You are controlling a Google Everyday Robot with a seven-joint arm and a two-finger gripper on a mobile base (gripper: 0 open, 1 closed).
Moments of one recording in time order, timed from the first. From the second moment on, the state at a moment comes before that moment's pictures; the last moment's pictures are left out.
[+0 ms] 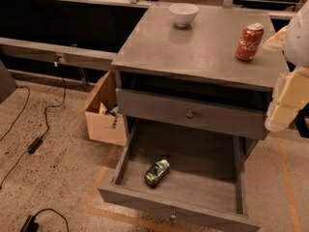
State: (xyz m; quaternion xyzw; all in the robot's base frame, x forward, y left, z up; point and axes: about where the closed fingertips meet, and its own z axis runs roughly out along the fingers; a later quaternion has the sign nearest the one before) arm 0.438 -0.216 0.978 -0.60 0.78 -0.04 0.16
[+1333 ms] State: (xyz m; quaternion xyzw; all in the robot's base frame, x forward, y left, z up) arm 0.466 -0.204 0.824 -0.73 0.67 0.01 0.15
